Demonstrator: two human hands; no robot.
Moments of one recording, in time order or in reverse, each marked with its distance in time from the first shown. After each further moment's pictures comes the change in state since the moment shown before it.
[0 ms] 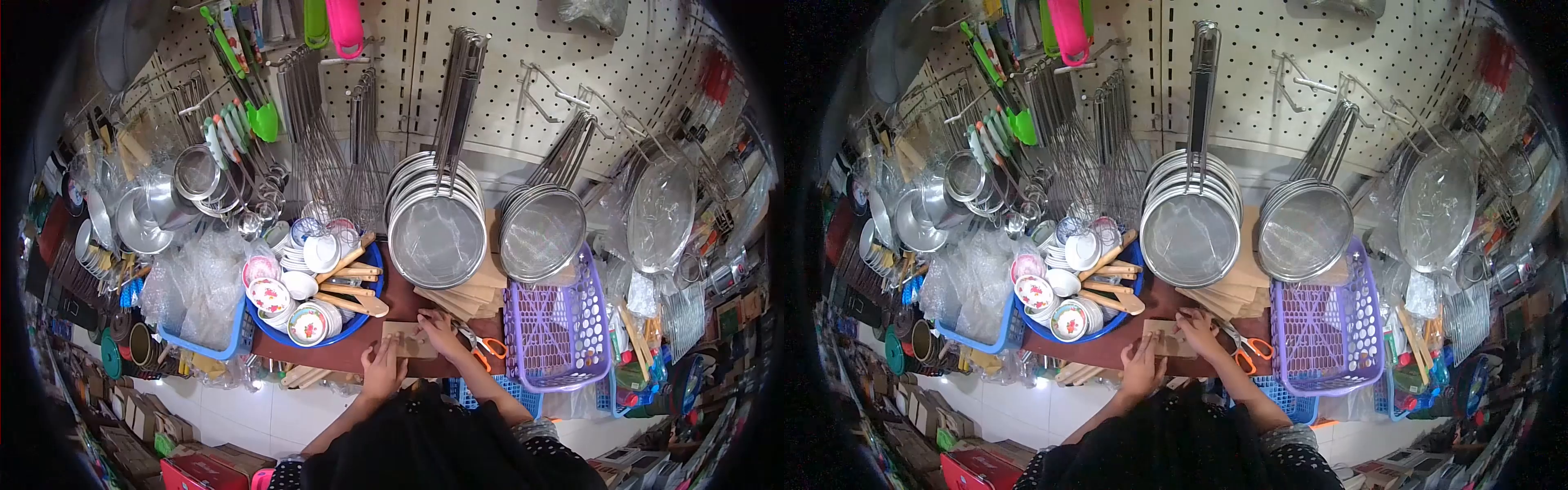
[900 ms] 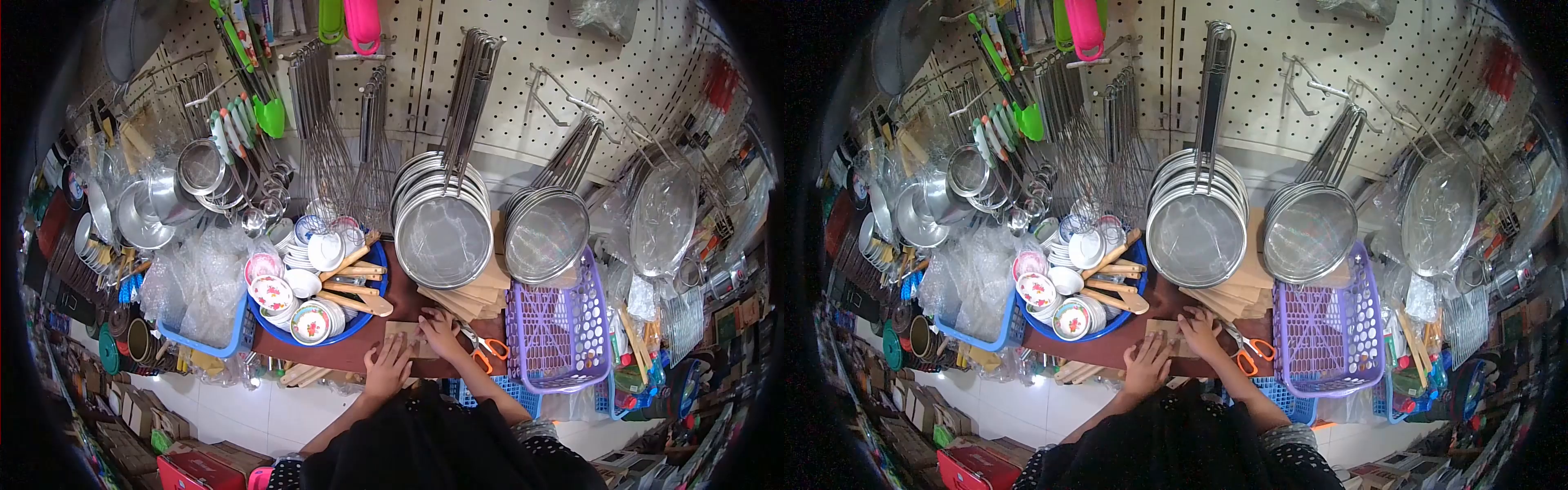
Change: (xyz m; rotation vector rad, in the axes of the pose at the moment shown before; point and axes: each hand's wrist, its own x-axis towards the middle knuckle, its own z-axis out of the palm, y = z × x) left_hand -0.002 0.002 -0.006 0.100 -0.032 0.087; right_hand 0.013 0.032 0.016 -0.158 0.066 -0.160
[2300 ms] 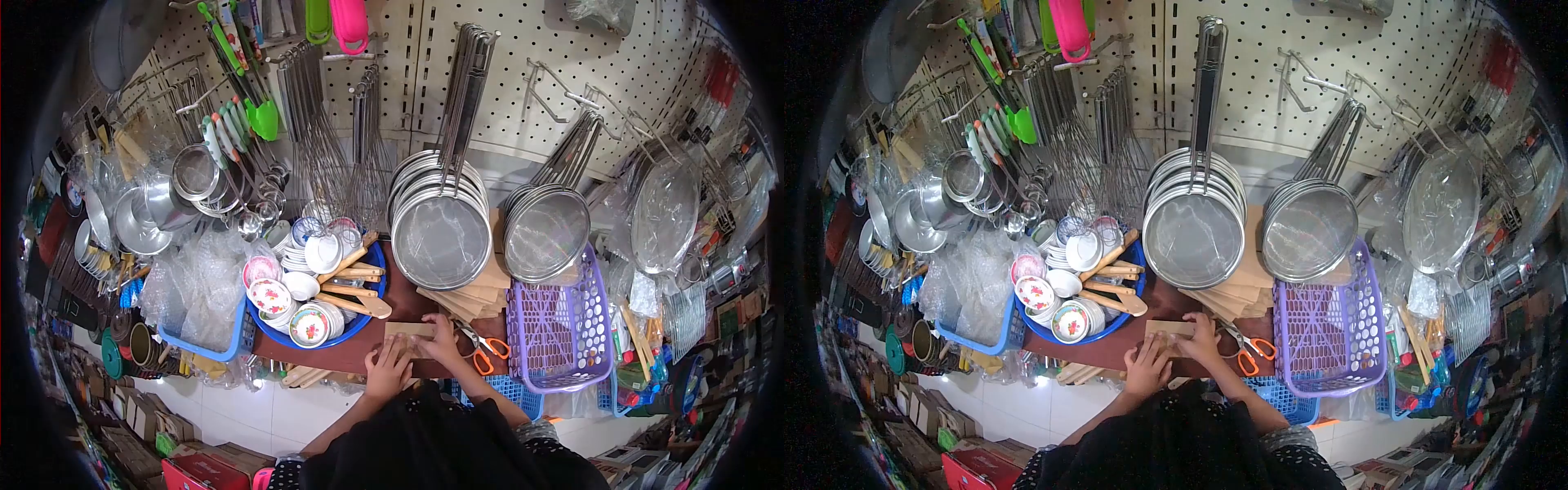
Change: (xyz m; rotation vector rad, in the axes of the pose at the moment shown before) left_hand -0.001 -0.002 0.007 0.017 -0.009 0.001; right_hand -0.010 0.007 0.010 0.092 0.181 -0.114
